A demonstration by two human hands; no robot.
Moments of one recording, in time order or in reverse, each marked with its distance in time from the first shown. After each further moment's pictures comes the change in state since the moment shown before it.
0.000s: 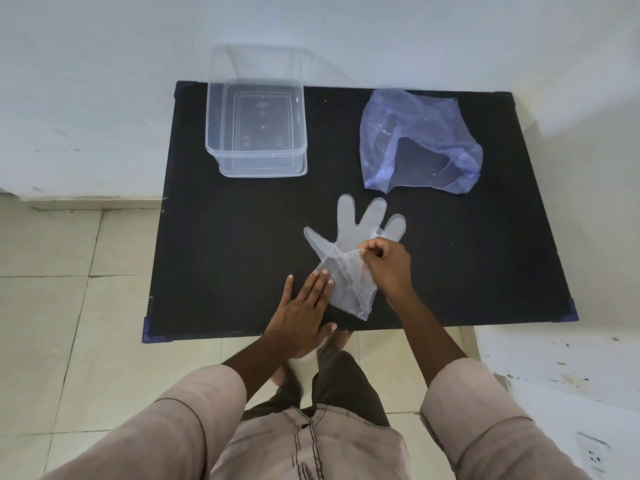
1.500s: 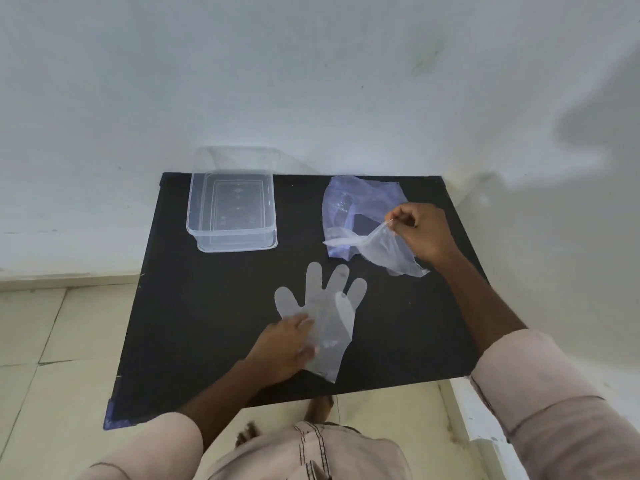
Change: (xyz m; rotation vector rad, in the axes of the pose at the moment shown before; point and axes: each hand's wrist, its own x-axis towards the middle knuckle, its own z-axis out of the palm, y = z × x) left_hand 0.014 0.008 -0.126 -0.387 -0.034 -0.034; right_hand 0.051 -0.104 -0.172 -0.258 0.142 -0.459
